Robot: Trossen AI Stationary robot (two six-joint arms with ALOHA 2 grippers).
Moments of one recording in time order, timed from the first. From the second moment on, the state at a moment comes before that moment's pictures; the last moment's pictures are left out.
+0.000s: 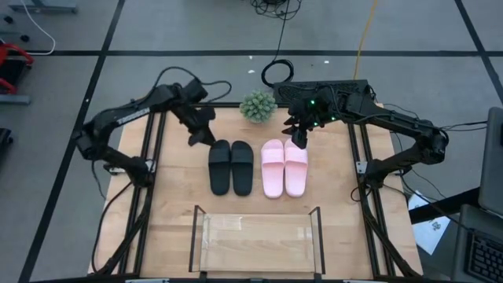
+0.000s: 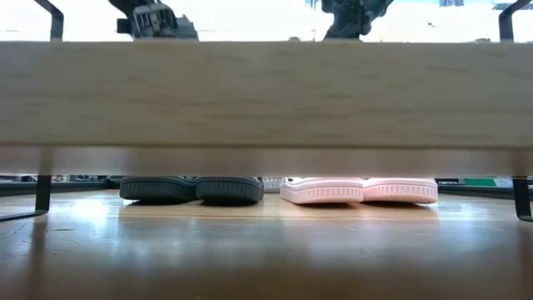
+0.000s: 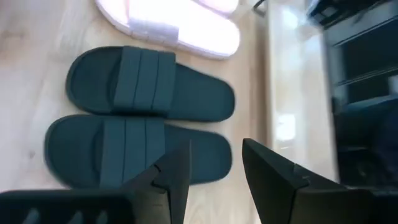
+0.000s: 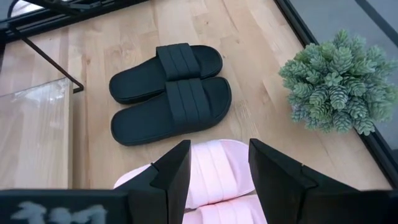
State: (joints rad) left arm 0.68 1.44 1.22 -1.05 0.78 0.32; right arm -0.38 1.36 1.37 -0.80 -0.19 0.01
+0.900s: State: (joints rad) left arm 0.71 1.66 1.22 -1.00 0.71 0.19; right arm -0.38 1.36 1.37 -0.70 -0.19 0.02
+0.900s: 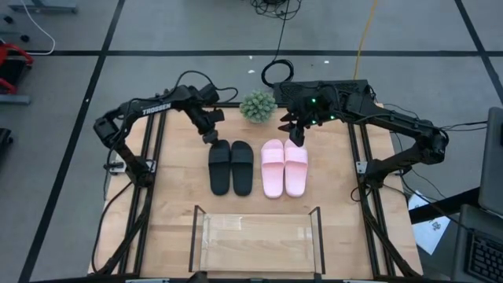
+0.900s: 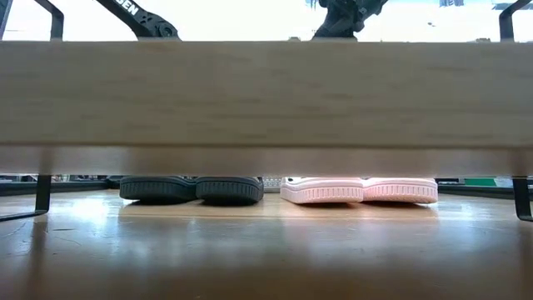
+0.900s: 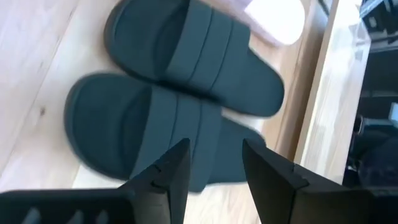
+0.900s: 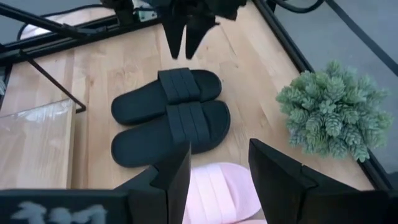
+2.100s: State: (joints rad) left arm 0.66 1.82 1.22 -1.04 0.52 0.10; right arm -0.38 1.36 1.37 -0.71 -0.19 -0.02
